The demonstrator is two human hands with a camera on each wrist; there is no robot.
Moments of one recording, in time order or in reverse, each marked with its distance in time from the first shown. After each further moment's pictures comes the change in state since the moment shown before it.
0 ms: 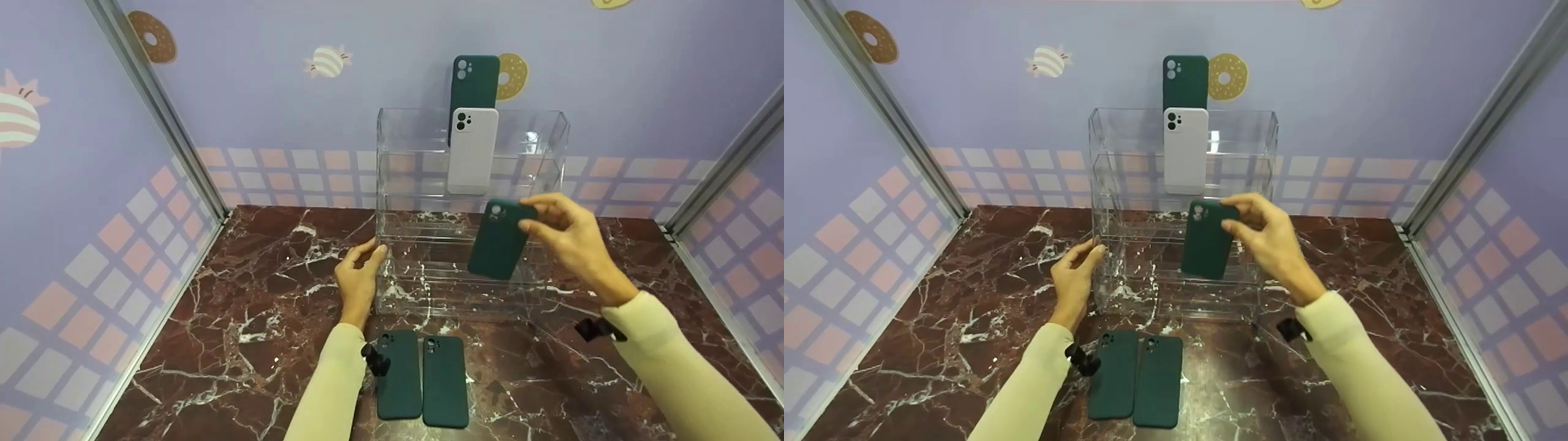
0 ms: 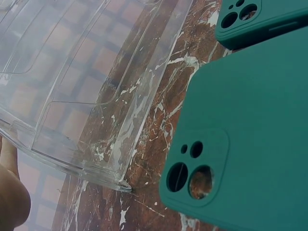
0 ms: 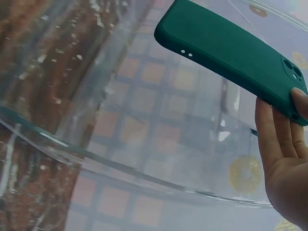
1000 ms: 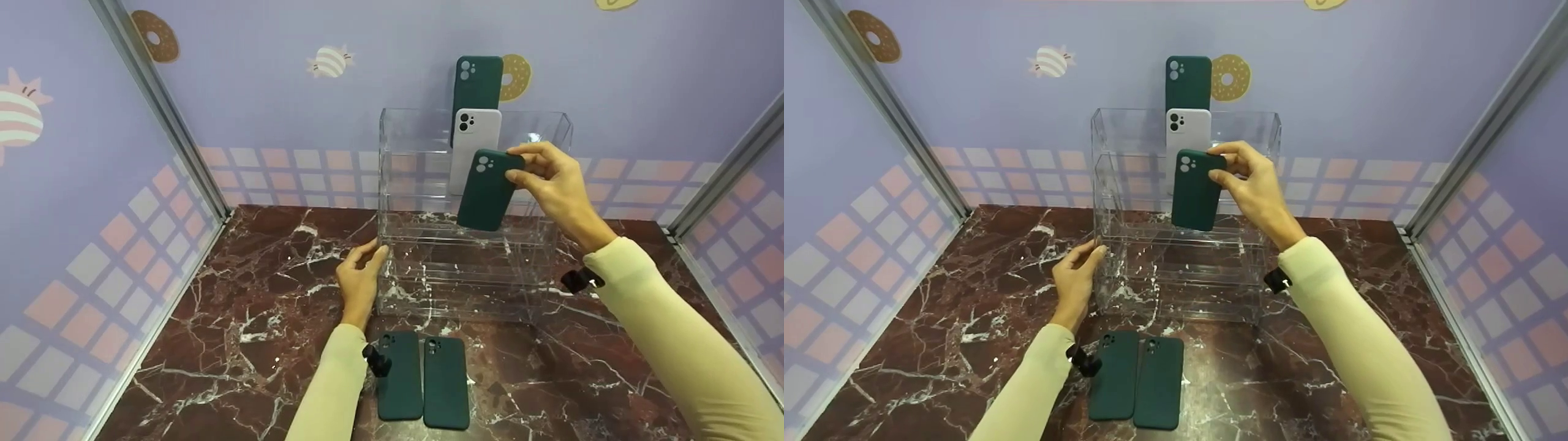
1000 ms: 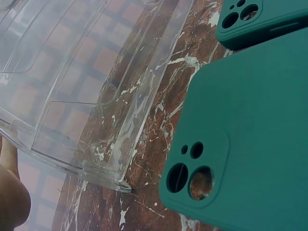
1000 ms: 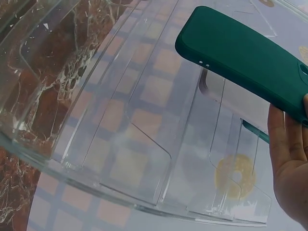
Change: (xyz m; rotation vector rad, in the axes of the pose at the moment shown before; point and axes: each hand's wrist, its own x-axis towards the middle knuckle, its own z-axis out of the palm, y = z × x) left_hand 0.000 -0.001 -0.002 0.019 -0.007 0.010; right_hand 0.077 -0.010 0.012 0.114 0.030 -0.091
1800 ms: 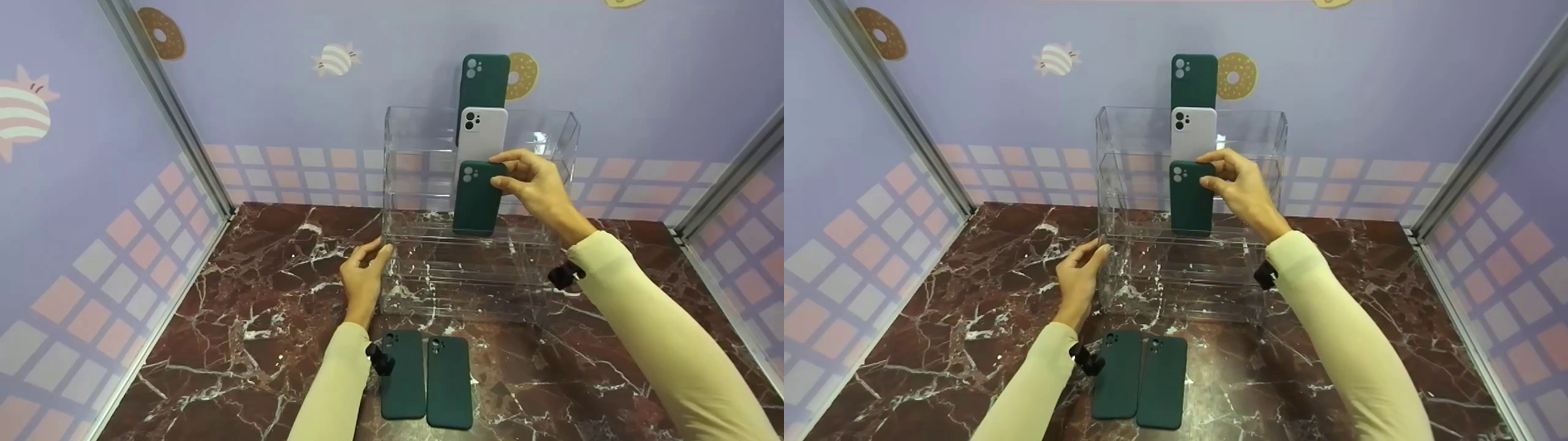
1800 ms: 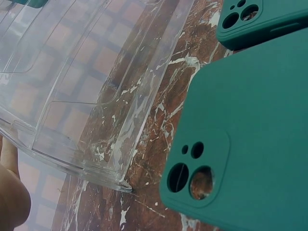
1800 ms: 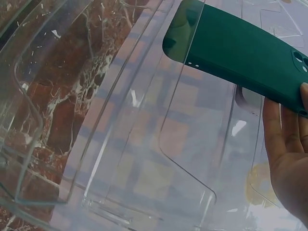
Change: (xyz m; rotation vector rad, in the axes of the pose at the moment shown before) left_hand 0.000 0.000 0.001 0.000 0.007 0.023; right_hand 0.014 0.028 0.019 -0.006 -0.094 0.114
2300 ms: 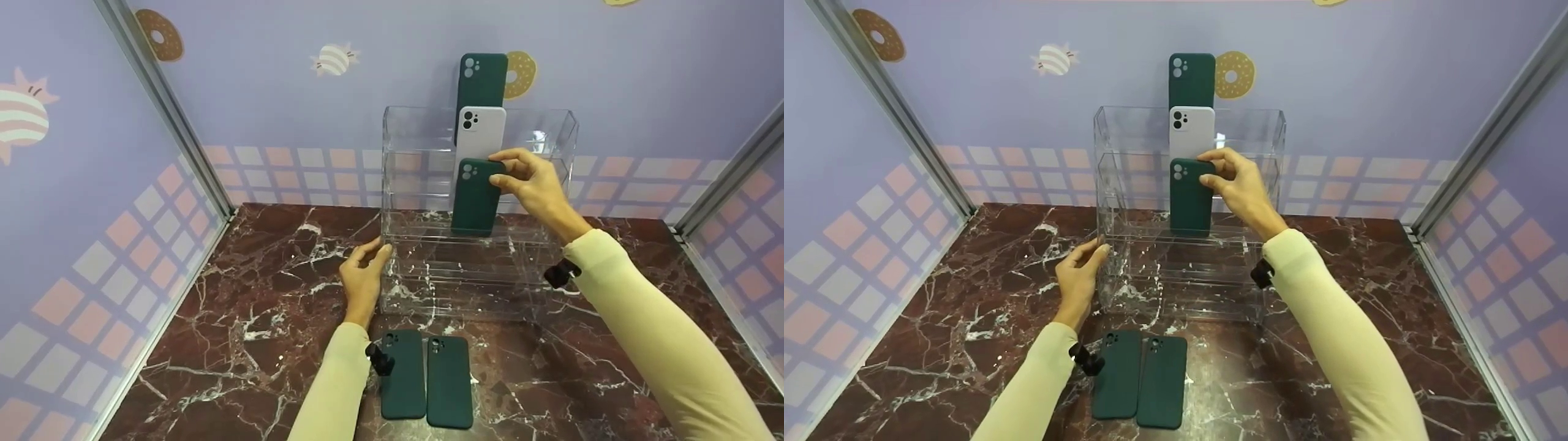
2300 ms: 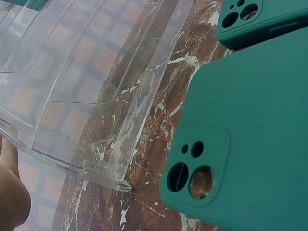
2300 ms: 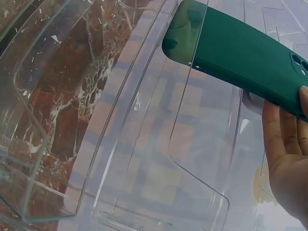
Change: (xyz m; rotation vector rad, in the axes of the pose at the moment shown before) left_hand 0.000 -0.001 -0.001 -0.017 -0.015 -0.006; right_hand 0.001 0.004 0.001 -0.008 0.023 0.053
